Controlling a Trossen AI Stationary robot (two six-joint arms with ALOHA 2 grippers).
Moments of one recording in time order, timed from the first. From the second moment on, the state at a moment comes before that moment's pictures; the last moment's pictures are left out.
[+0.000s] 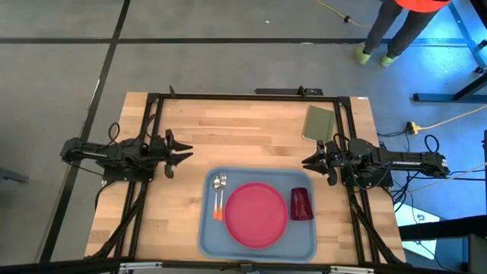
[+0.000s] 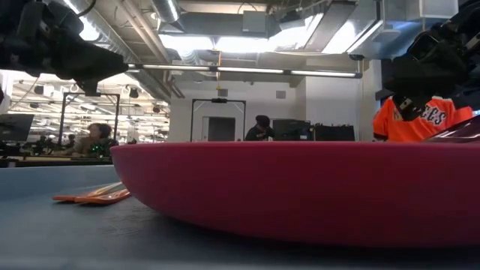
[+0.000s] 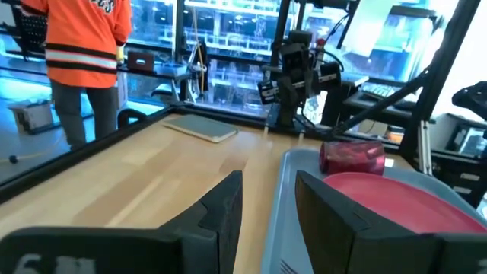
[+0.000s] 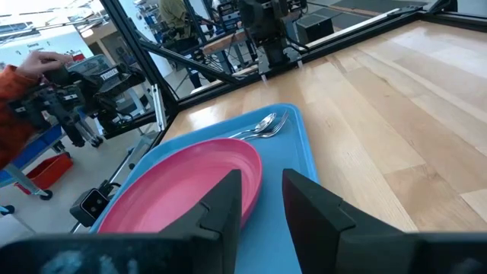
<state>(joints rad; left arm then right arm) -0.11 0.00 0.01 0.05 -0.29 -0.15 -0.06 0.15 0.03 -0.02 -0.20 0.39</state>
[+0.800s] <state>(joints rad) -0.11 0.02 0.01 0.05 -0.27 -0.15 -0.01 0.16 0.03 0.04 -0.19 0.42</state>
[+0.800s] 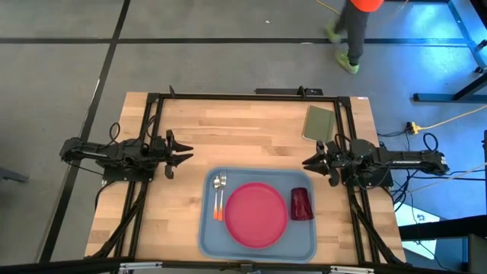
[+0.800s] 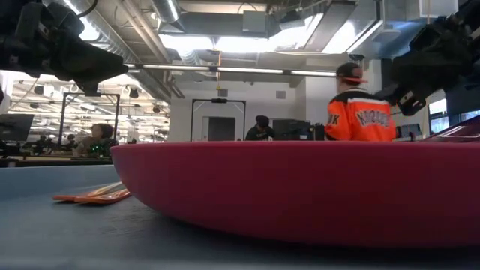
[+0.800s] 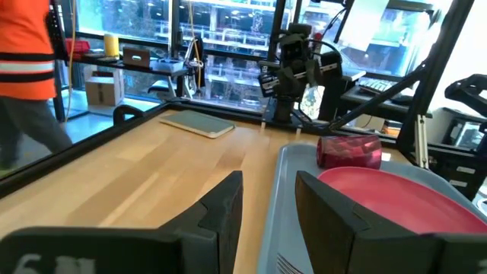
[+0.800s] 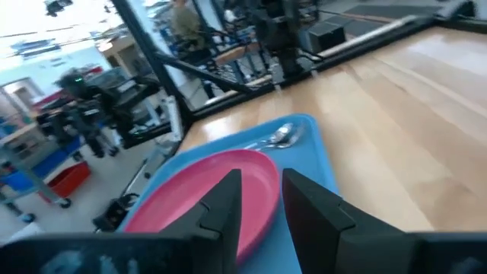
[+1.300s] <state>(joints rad) -0.11 0.02 0.01 0.05 -0.27 -0.15 0.35 0.31 0.39 0.11 -0.15 0.20</state>
